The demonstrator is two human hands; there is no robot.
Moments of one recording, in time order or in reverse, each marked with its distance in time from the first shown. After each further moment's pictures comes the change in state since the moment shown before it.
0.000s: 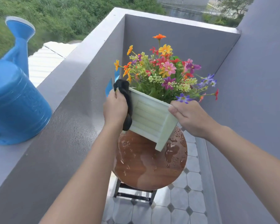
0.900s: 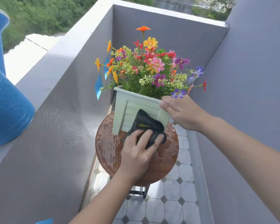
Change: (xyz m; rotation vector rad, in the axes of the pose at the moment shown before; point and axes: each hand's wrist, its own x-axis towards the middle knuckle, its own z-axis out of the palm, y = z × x) left_hand -0.097 -0.095 0.051 0.530 0.177 1.285; right_hand 0.003 -0.001 -0.008 -0.074 -0.090 0.030
